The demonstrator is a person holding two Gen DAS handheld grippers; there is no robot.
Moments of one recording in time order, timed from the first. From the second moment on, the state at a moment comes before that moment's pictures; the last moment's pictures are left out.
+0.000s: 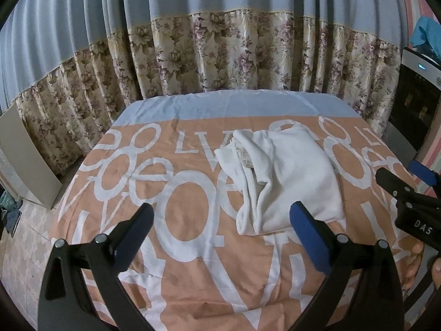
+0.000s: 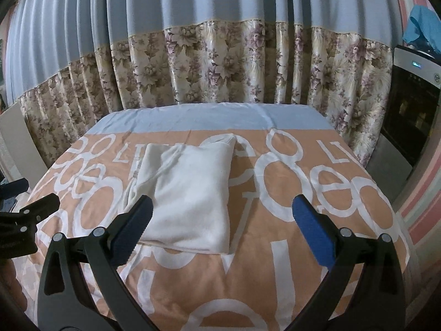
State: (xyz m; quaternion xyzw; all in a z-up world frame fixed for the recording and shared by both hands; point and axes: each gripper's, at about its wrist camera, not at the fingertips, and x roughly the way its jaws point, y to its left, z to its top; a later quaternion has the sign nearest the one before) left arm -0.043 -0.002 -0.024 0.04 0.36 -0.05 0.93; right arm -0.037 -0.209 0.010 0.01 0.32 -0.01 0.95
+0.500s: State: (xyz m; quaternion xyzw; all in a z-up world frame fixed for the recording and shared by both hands) left arm -0.041 -0.002 -0.007 0.04 0.35 -0.05 0.94; right arm -0.037 -0.207 0.012 0.01 0.32 -0.02 0.95
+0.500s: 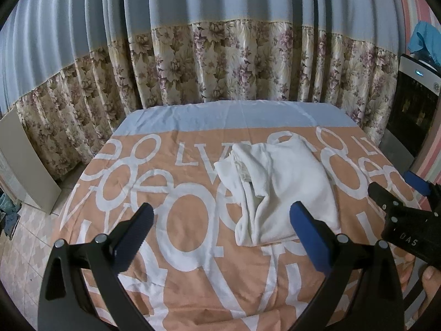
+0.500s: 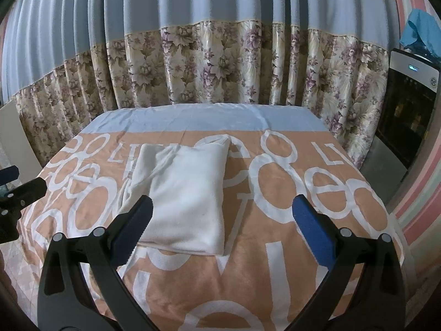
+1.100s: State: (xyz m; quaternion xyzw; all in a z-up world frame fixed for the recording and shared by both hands) left arm -0.039 0.000 -0.008 0.03 0.34 -0.04 0.94; right arm -0.041 -0.207 0.018 0.00 0.31 -0.04 0.95
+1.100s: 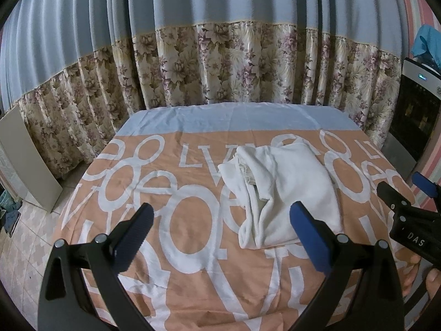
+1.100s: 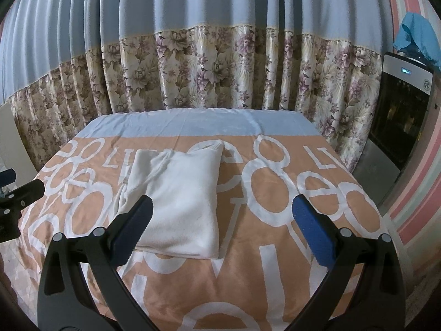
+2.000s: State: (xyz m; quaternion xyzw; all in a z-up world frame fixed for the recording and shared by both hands) left arm -0.037 0.000 0.000 0.03 0.34 -0.05 0.94; right arm -0.043 -0.209 0.030 0.00 0.30 -0.04 0.95
